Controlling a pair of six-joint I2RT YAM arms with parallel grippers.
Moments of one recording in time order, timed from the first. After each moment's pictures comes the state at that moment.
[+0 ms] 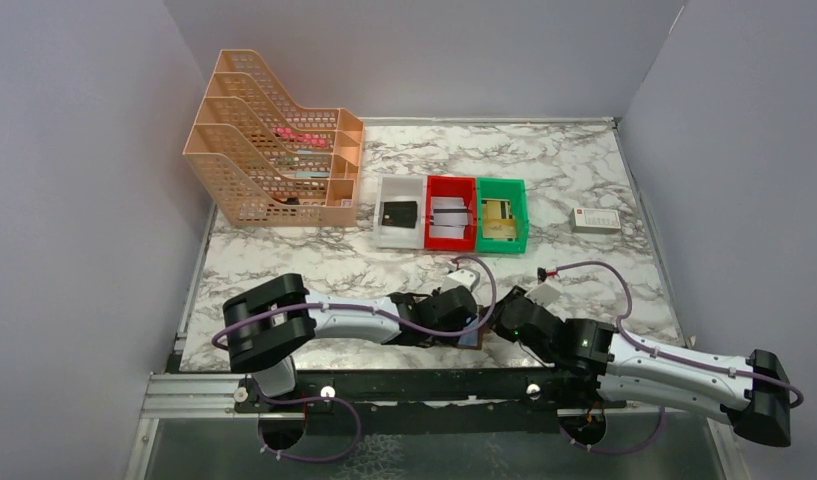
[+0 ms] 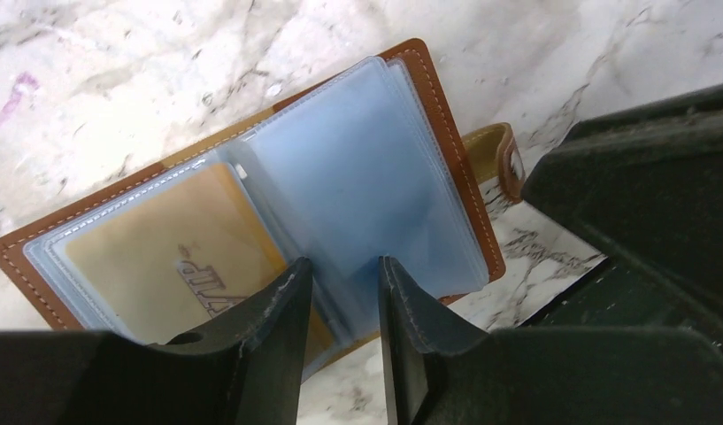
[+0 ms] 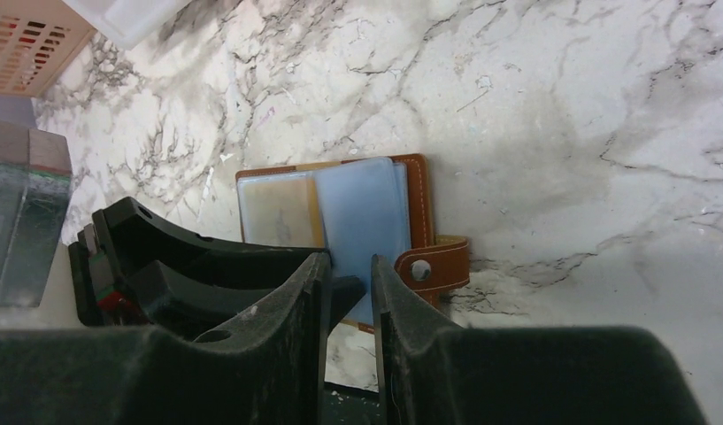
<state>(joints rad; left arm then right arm) -1.26 1.66 0.86 -0.12 -0.23 -0.68 1.15 0.70 0.37 -0.46 0.59 1.37</state>
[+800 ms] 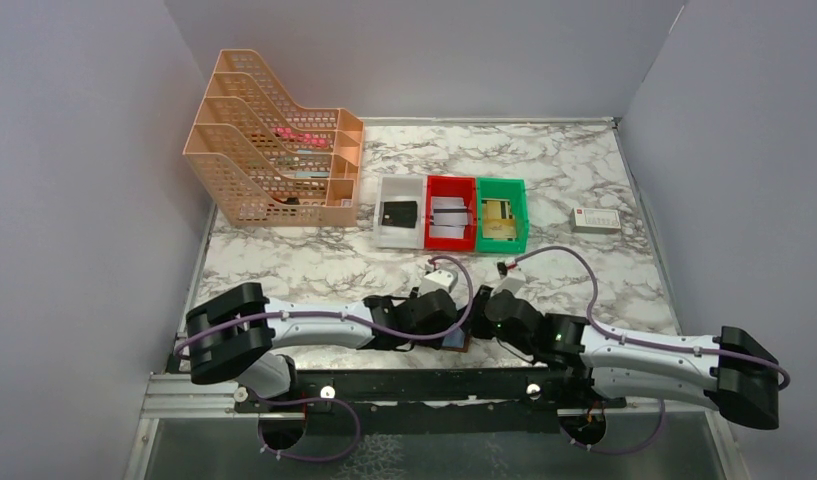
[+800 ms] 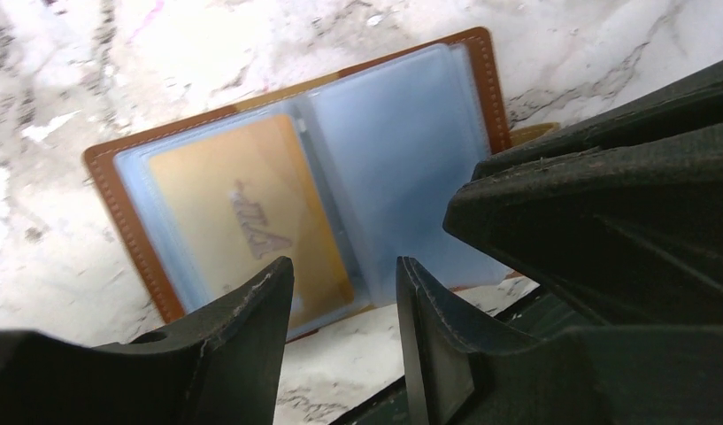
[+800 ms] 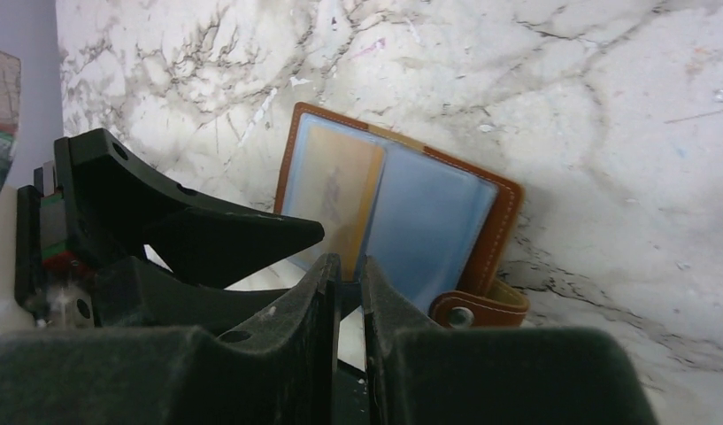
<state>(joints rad) -1.27 1.49 0.76 -0.19 -0.28 -0.71 1.15 0.90 0.35 -0.09 0.40 1.10</state>
